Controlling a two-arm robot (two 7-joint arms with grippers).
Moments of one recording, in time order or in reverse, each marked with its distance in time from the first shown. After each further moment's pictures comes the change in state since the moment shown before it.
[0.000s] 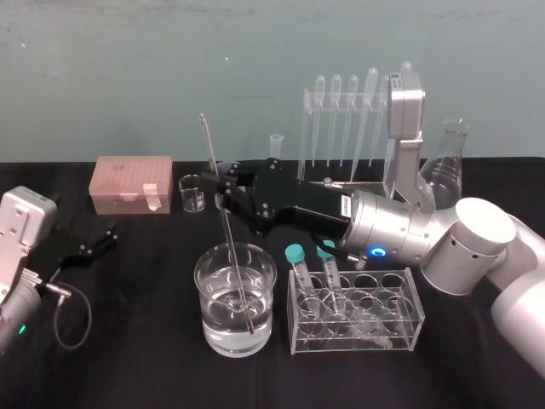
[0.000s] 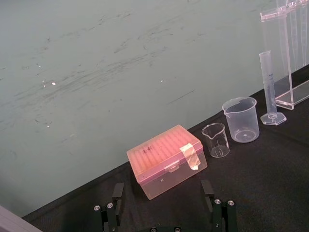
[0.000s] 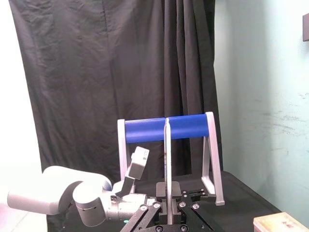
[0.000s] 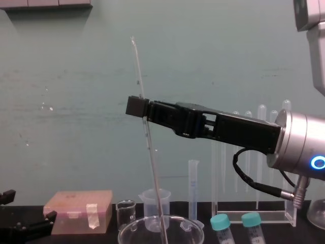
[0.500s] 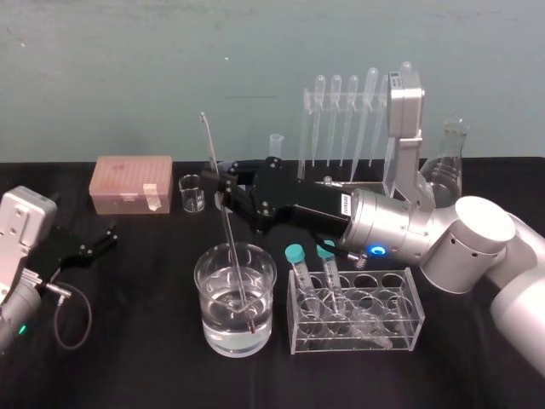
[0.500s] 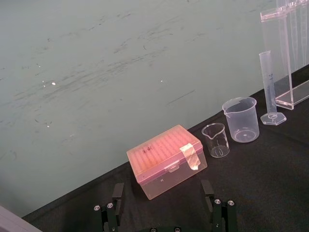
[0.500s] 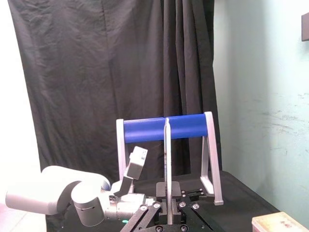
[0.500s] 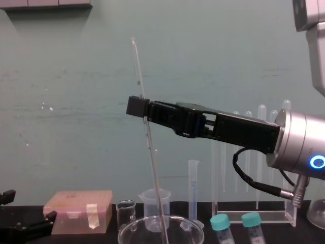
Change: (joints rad) left arm 0.000 0.000 0.000 0.000 0.000 0.000 0.000; right arm 0.006 -0.003 0.000 0.009 -0.001 0.000 0.002
